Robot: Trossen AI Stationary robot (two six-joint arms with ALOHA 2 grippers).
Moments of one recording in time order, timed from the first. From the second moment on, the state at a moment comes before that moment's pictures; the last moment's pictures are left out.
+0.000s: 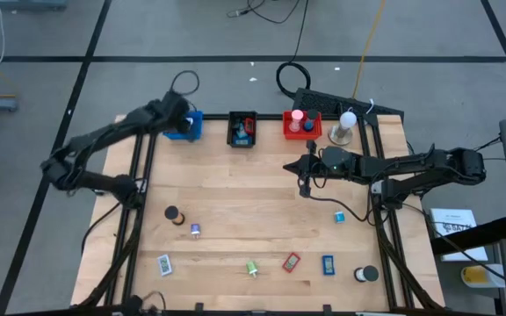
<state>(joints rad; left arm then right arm) 0.83 1.26 0.86 -0.54 -0.23 -0.01 -0.16 1.19 0.55 0.30 0.05 -0.12</state>
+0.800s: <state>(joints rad) 0.30 1.07 0.27 0.61 0.08 0.13 -0.07 1.18 0.55 0.51 -0.35 0.21</state>
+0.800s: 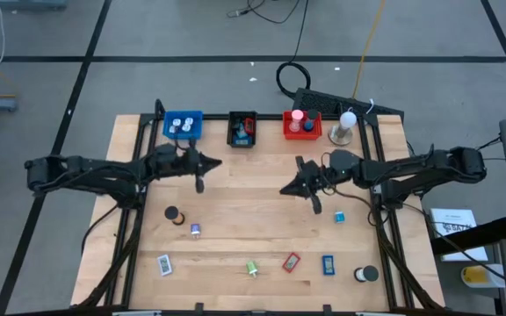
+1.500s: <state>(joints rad) 0.13 1.36 0.27 0.88 0.07 0.05 0.38 1.28 0.79 -0.41 0.26 0.43</state>
